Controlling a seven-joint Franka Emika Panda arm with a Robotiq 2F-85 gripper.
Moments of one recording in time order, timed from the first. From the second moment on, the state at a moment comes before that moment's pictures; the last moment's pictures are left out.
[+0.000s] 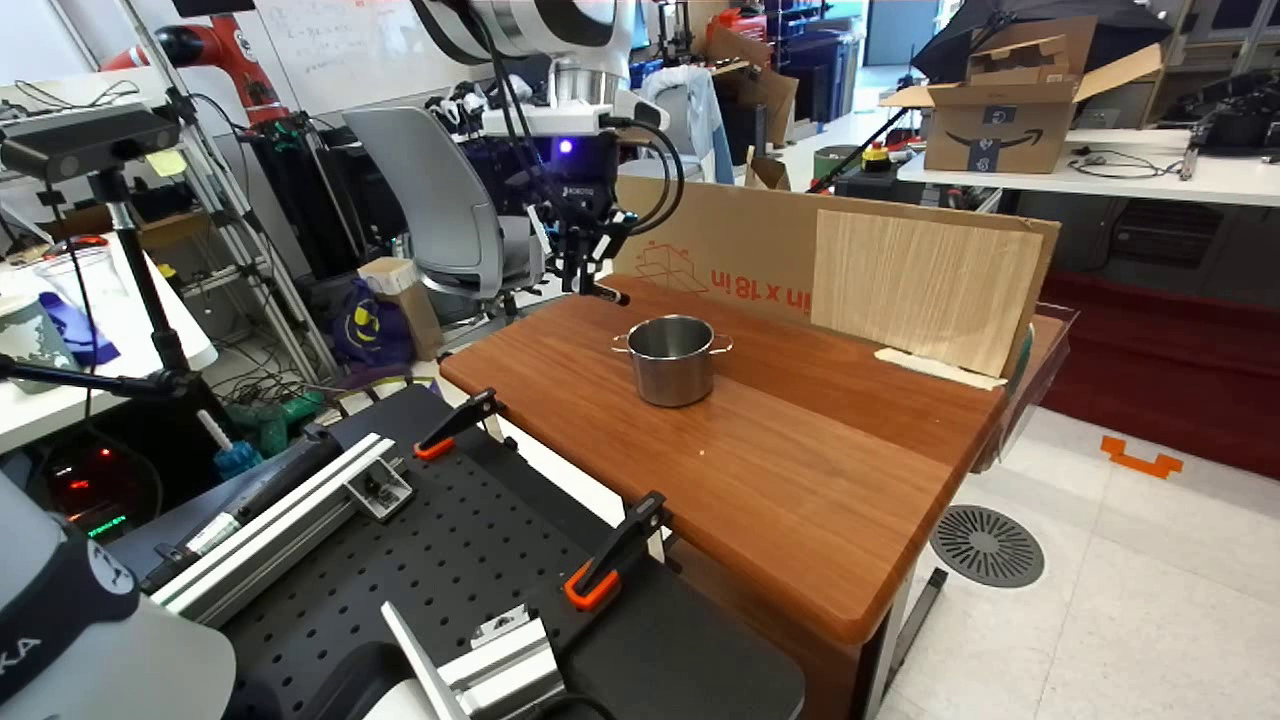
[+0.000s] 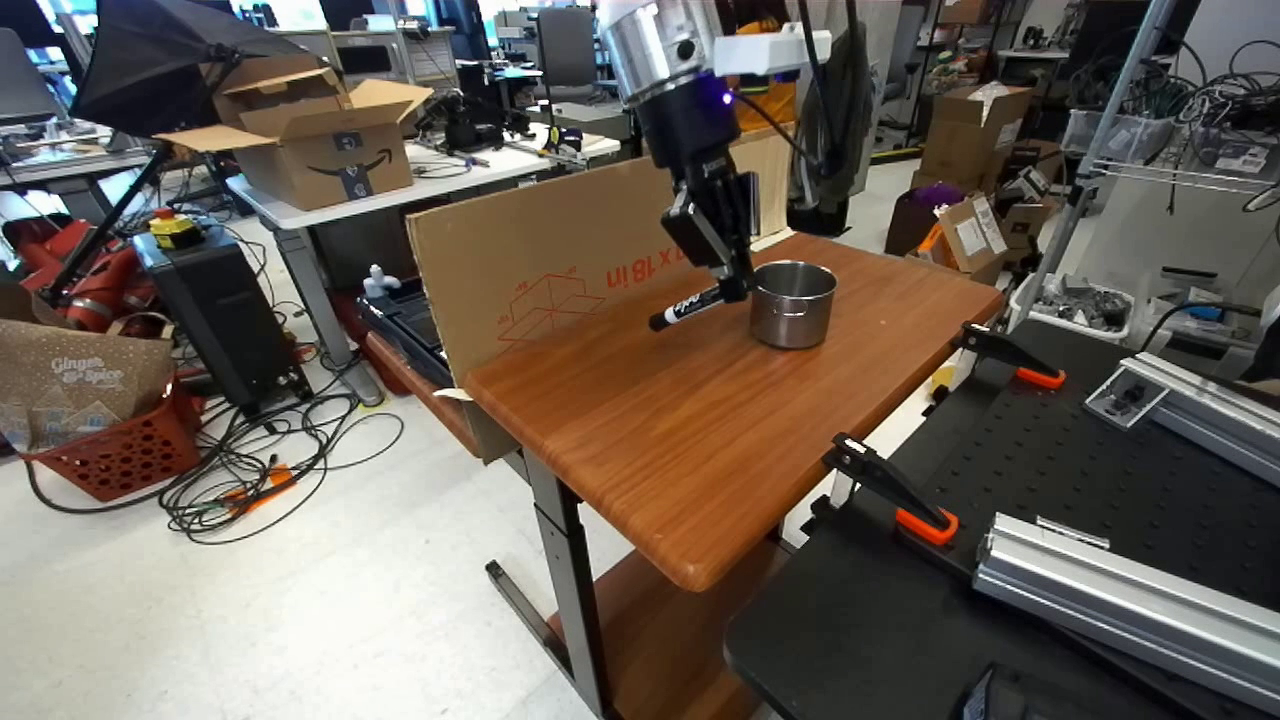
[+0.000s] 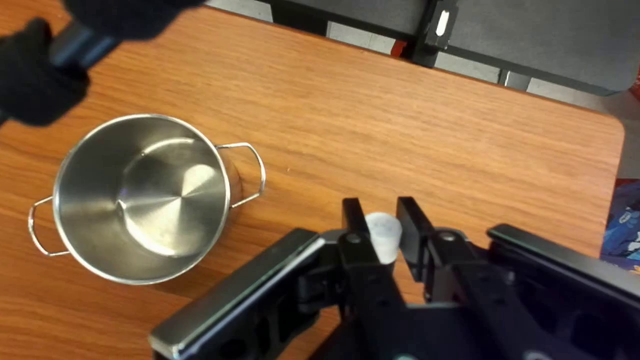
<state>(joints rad) 0.14 0.43 0.11 -1.96 -0.07 2.00 -0.03</state>
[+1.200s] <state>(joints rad) 0.17 0.66 0.09 -1.83 -0.09 2.09 0.10</state>
